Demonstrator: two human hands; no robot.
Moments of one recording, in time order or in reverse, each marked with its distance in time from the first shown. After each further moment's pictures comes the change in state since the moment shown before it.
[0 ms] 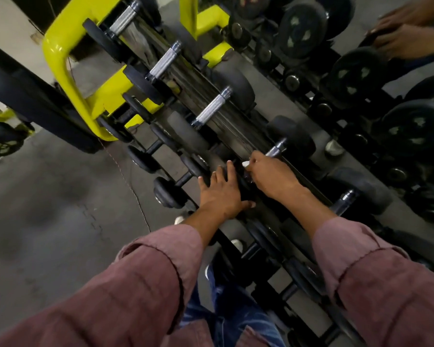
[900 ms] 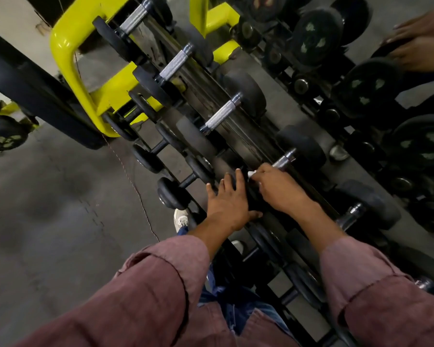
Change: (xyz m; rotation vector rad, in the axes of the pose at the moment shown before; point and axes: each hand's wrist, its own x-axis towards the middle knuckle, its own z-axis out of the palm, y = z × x) left_hand -0.002 -0.003 -0.003 -0.010 -0.017 0.019; right_hand 0.009 0.006 0.017 0.230 -0.016 0.006
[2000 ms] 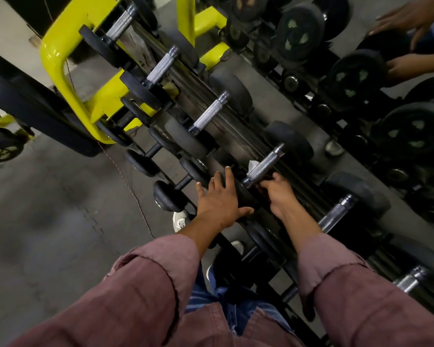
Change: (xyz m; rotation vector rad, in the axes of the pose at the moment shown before) left_hand 0.000 0.002 0.003 0.051 0.044 -0.004; right_hand -0.001 0.015 0.054 1.601 0.312 0.812
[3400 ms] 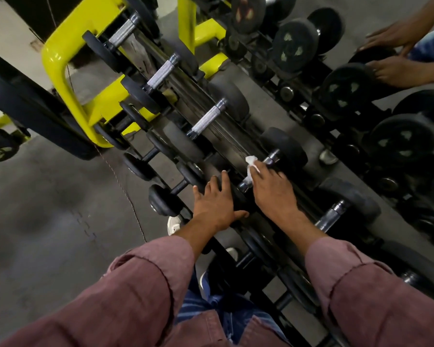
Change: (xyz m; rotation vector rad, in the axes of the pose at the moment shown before) left_hand 0.000 -0.001 0.003 -0.001 0.019 0.007; right_hand -0.024 -0.019 -0.013 -1.662 0.144 -1.082
